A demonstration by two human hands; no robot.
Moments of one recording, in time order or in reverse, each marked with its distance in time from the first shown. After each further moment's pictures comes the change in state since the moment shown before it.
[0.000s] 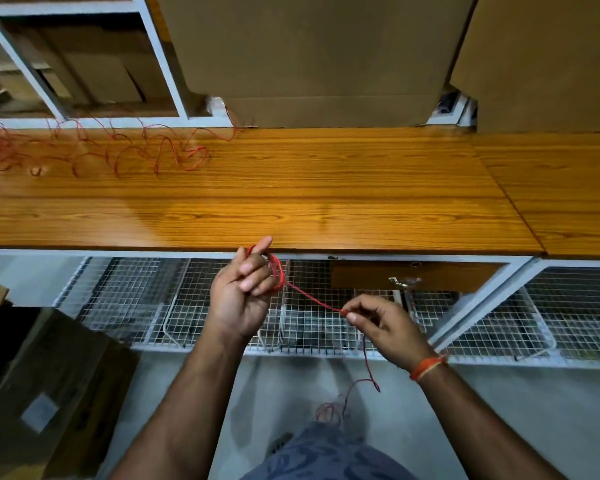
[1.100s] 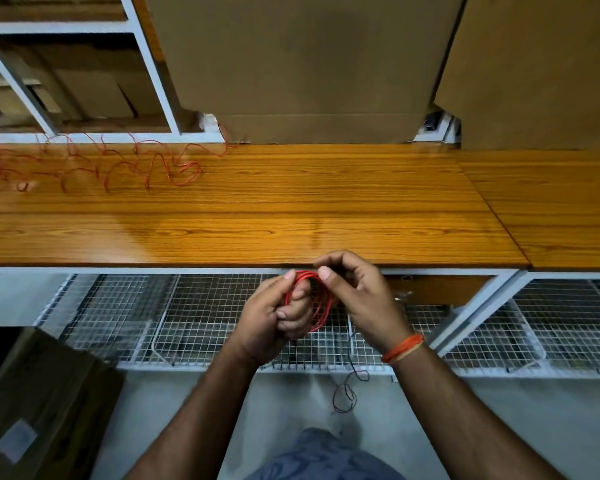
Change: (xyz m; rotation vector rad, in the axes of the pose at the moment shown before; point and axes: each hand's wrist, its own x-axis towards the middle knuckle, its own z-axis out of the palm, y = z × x) left_hand -0.007 -0.032 0.021 0.370 -0.449 -0.257; right_hand 0.044 -0.089 -0.001 0.440 0.175 -0.058
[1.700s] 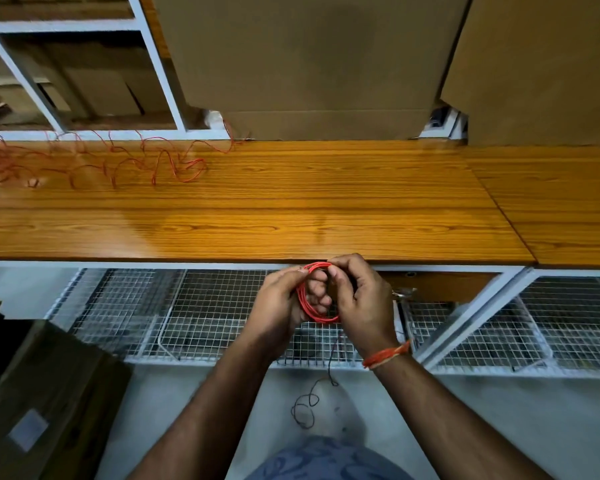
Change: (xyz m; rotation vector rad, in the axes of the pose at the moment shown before) left_hand 0.007 -0.001 0.023 0.166 0.395 0.011; right_hand -0.008 0.025 0.015 -0.433 0.360 -0.245
